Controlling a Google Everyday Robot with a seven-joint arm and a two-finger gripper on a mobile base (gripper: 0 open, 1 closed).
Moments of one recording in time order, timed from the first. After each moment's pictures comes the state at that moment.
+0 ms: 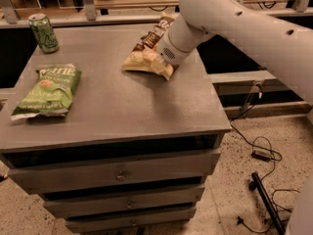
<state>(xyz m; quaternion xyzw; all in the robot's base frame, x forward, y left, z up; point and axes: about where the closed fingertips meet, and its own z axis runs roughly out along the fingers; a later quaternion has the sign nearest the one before) 0.672 -0.006 0.850 -0.49 0.82 0.09 0.28</state>
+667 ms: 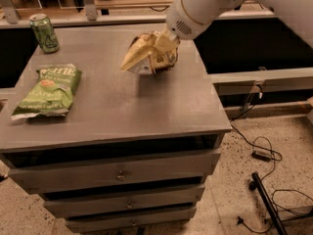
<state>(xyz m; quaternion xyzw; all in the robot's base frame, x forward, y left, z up) 0.621 -0.021 0.962 -0.55 0.76 0.04 0.35</state>
